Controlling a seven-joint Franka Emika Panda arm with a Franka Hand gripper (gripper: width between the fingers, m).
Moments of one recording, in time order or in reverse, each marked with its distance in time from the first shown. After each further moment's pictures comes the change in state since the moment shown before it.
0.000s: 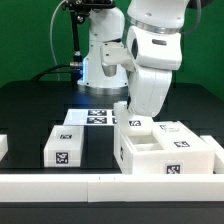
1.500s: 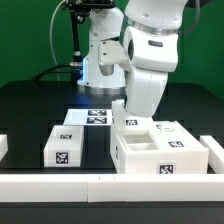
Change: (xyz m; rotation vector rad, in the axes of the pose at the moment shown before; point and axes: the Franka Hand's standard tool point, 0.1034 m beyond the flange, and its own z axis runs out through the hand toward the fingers) arm -0.005 0.000 0.000 0.019 -0.001 0.018
